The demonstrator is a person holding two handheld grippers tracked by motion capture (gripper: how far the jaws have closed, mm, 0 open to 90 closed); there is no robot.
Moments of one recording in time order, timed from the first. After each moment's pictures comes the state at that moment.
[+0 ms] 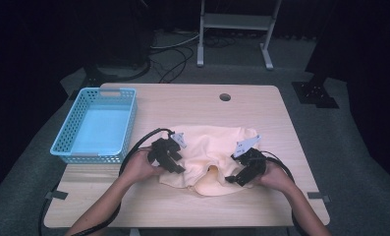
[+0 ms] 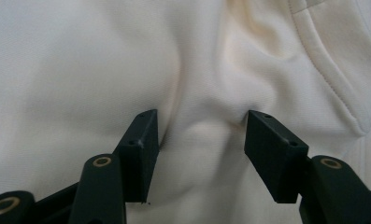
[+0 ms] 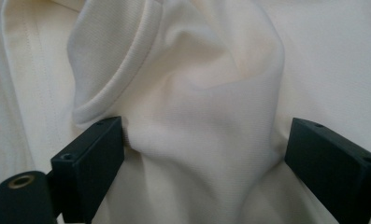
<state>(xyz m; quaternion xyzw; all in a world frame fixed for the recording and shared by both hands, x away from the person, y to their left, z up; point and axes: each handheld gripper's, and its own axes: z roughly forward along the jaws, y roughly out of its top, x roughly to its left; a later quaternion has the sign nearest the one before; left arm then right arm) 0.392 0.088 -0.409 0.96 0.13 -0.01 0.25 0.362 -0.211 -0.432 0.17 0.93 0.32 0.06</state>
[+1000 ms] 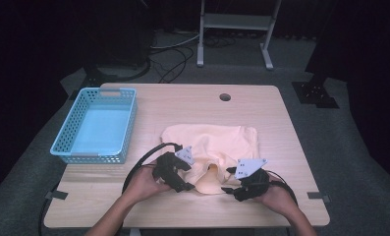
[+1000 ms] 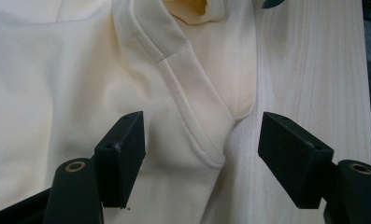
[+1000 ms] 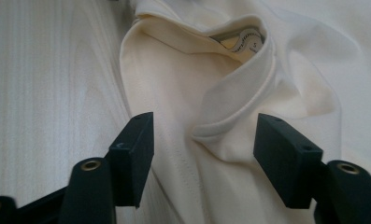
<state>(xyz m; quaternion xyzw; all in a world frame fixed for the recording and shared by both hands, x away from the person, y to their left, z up) 0.330 0.065 -0.395 0.95 0.09 0.00 0.29 0.290 -0.198 -0.415 0.13 0.91 0.36 0.14</state>
